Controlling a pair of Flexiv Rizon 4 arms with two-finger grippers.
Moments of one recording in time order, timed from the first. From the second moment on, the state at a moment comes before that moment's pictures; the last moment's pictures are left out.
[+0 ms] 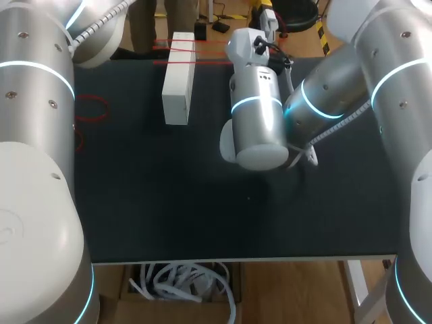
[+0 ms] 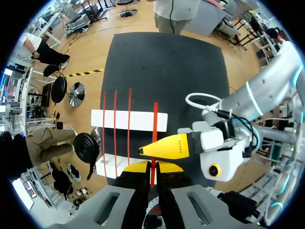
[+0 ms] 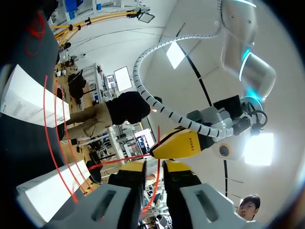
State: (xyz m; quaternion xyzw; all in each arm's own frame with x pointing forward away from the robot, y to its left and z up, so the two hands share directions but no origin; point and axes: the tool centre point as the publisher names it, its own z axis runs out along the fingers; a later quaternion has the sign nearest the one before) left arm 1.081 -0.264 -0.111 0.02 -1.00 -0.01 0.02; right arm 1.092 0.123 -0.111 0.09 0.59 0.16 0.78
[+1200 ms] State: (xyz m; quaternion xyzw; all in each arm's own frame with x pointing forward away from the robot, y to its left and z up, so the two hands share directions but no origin) left arm 1.081 -0.264 -0.111 0.02 -1.00 -0.01 0.02; right arm 1.054 0.109 -0.110 0.05 0.59 0.25 0.77
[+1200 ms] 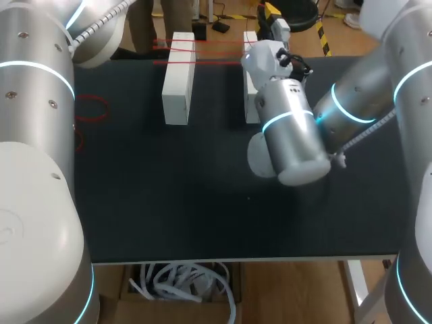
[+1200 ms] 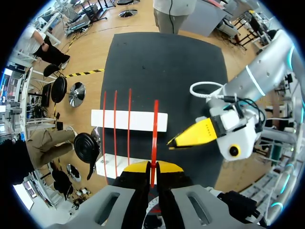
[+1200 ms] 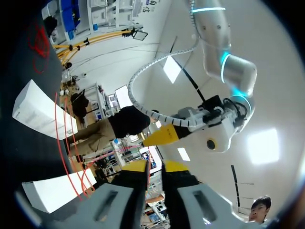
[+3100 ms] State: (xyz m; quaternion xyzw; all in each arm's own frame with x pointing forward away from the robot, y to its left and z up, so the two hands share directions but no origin) left arm 1.081 -0.261 -0.112 0.03 -1.00 -0.02 0.02; right arm 1.084 -0.006 -0.107 0.08 0.60 0.29 0.74
